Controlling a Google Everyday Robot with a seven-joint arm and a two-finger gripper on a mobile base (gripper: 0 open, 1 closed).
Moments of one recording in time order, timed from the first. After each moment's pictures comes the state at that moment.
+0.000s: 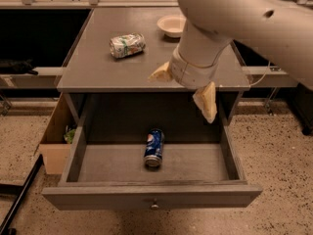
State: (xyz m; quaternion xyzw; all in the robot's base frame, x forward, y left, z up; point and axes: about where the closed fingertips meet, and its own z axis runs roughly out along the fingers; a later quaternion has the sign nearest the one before) arm 0.519 -0.060 0.866 -0.95 0.30 -0.06 0.10
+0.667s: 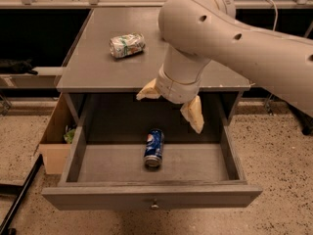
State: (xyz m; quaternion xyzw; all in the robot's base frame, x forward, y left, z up) arm 0.513 -0.034 0.820 -0.96 0.26 -0.04 0.09
